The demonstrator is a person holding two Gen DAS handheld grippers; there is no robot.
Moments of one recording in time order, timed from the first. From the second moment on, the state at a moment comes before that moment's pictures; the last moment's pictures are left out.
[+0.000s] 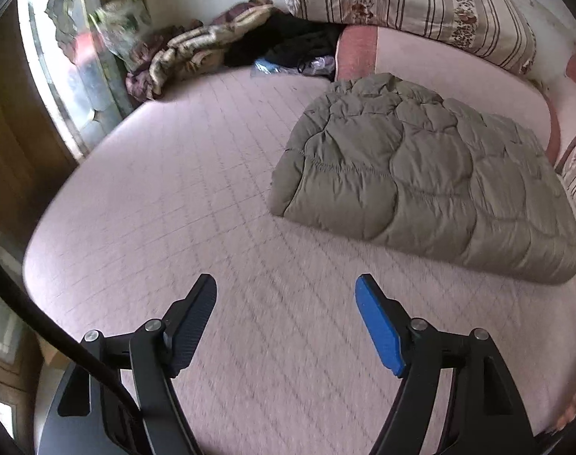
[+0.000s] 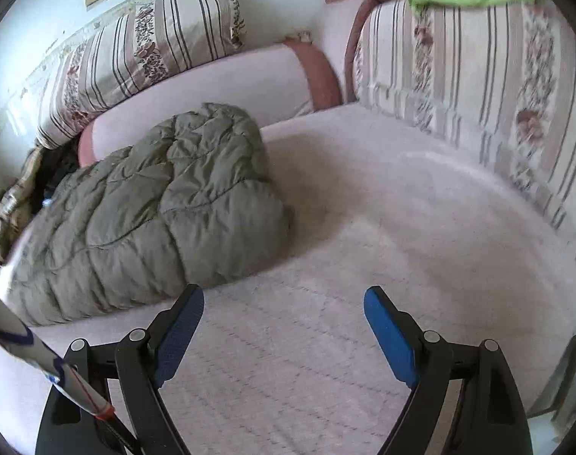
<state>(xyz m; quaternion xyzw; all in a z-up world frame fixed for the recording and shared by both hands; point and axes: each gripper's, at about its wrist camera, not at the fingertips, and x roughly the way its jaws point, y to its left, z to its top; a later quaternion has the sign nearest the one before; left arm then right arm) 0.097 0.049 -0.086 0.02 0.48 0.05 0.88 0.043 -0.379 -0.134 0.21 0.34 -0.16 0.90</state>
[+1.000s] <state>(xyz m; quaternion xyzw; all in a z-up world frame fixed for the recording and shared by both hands) 0.260 0.042 -0.161 -0.17 0.53 -0.15 0.82 0.157 -0.437 -0.165 0.43 0.34 -0.04 0.83</state>
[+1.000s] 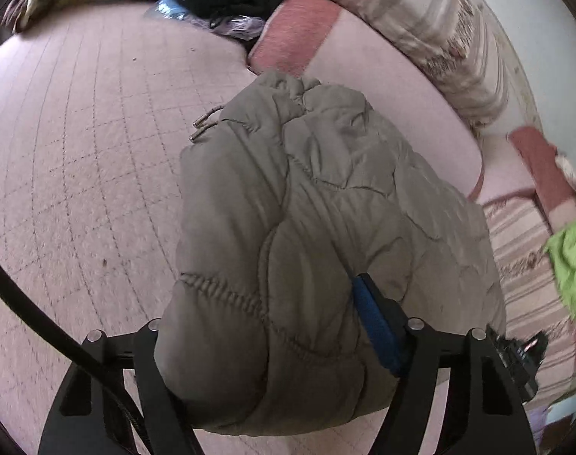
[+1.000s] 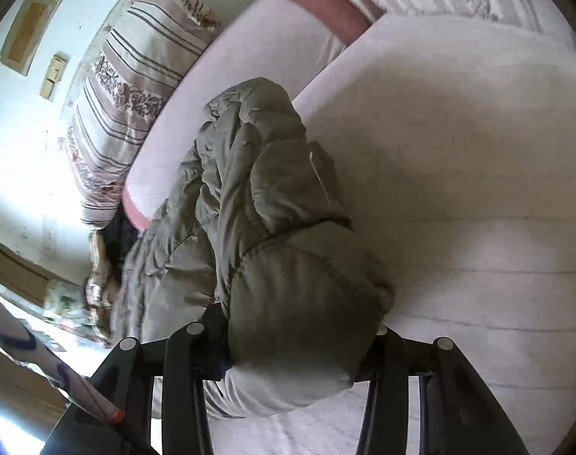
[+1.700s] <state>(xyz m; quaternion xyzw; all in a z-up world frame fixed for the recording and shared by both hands) 0.226 0.110 -0.089 -0.16 0.45 -0.04 0.88 0.104 -0.445 -0.124 0.34 0.28 -0.20 0.88</state>
